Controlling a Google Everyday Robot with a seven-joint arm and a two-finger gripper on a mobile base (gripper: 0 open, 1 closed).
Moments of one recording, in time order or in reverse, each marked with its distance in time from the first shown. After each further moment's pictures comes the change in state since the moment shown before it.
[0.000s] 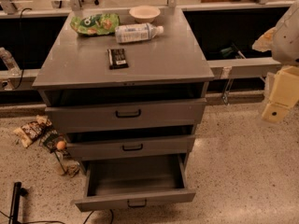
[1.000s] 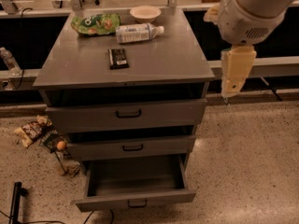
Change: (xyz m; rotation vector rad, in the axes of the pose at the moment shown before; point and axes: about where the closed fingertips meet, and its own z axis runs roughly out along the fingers) arm -0.082 -0.052 0.013 0.165 0.022 -0.351
